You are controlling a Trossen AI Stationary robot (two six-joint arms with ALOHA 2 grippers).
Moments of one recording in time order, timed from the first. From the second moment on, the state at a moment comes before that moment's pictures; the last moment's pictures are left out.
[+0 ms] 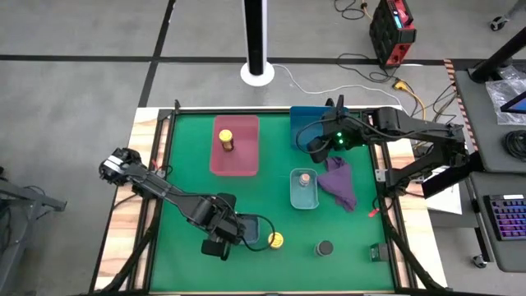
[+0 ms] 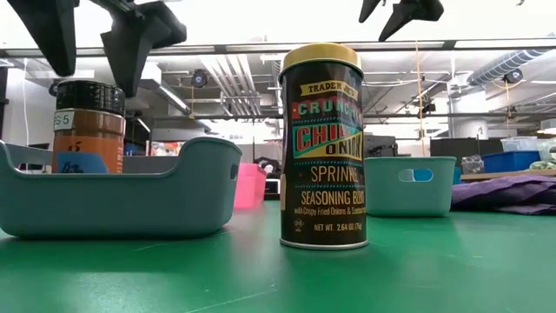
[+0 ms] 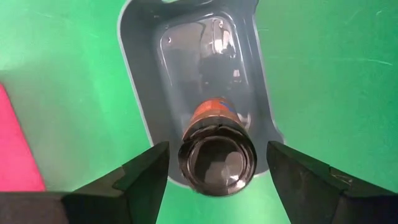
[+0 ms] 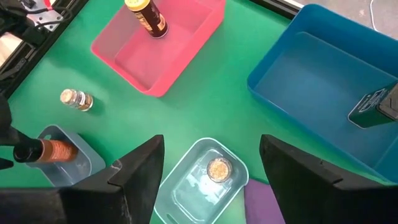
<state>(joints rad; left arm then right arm) -0.49 1.73 1.43 -1.10 -0.08 -0.26 -0.07 1.37 1.60 -1.20 0.25 0.80</state>
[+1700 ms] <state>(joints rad) -0.47 1.19 1.71 -1.37 -0.88 -0.54 0.45 1.87 1.93 -1.13 0.13 0.51</state>
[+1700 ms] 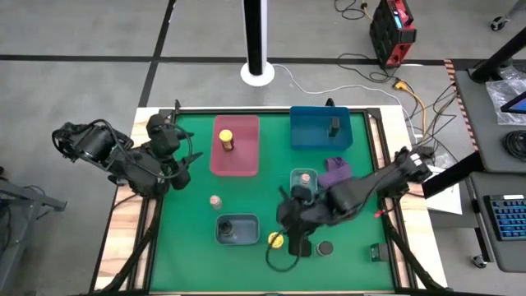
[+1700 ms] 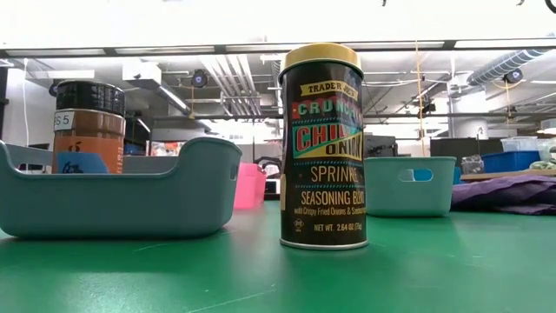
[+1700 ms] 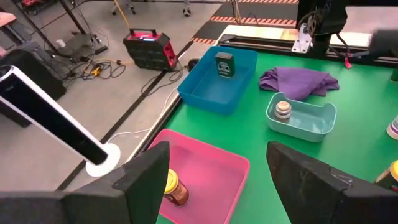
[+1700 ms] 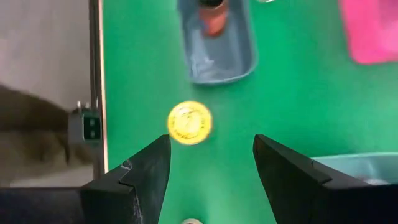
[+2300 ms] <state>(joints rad) -0.47 1.19 1.71 -1.37 -0.88 -0.54 0.47 2.03 1.92 -1.06 0.05 0.49</state>
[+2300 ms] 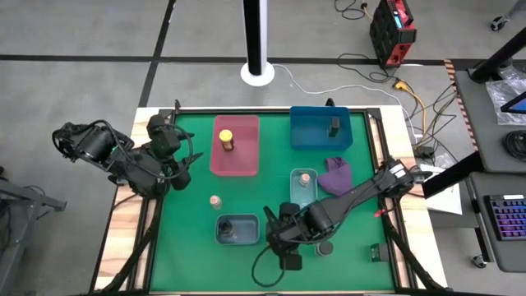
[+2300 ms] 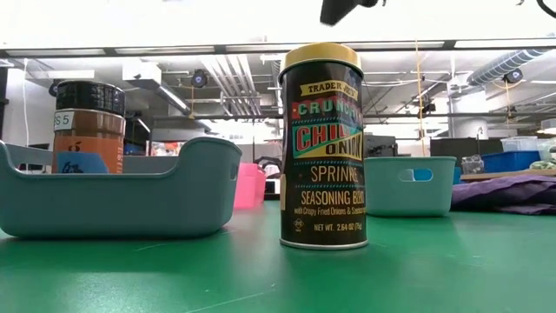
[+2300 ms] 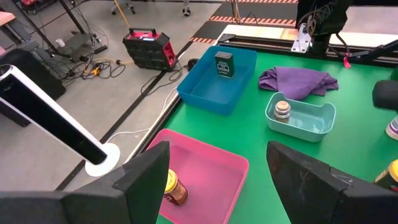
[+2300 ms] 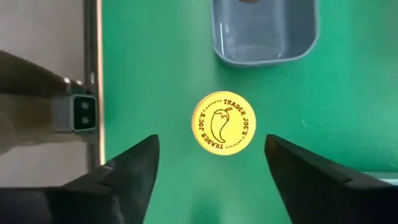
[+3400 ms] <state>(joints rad) -0.47 1.20 1.71 -1.37 -0.88 -0.56 0.42 2.09 1.80 -0.93 0.03 0.39</state>
